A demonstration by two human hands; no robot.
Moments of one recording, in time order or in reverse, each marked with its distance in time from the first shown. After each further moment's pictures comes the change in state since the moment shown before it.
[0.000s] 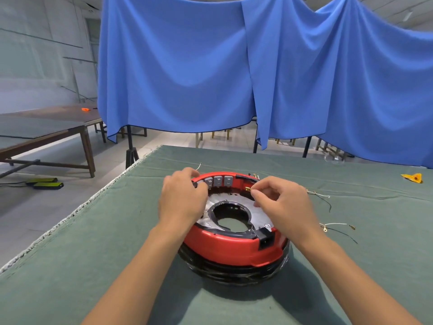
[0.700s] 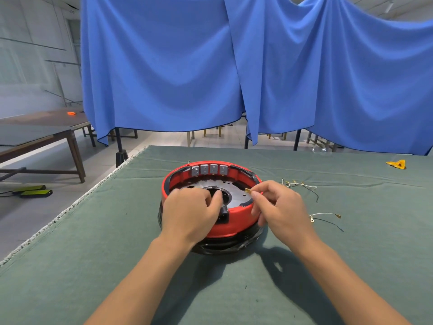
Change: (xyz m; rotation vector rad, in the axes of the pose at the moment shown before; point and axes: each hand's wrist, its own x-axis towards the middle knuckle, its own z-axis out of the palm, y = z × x) left_hand -0.029 0.013 0.019 0.259 -0.043 0.366; right_hand -0.015 0.033 0.001 0.222 0.009 0.060
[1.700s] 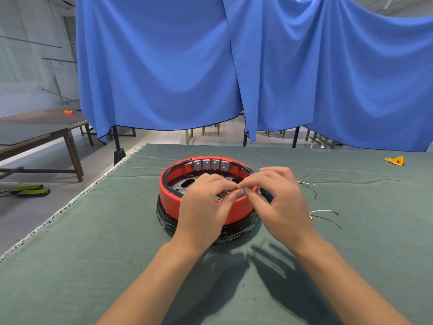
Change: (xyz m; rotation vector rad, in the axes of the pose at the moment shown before) left_hand -0.006 0.023 0.003 -0.501 0.186 0.300; right_hand 0.000 -0.013 -0.003 -0.269 0.142 -0.359
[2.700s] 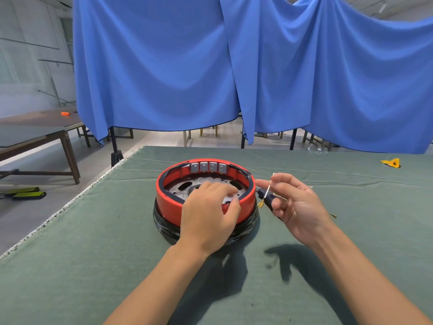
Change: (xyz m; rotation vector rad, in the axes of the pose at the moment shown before) left_hand -0.002 -0.001 0.012 0.202 -0.127 -0.132; right_hand 0.010 0.026 -0.020 1.158 -0.033 0.876
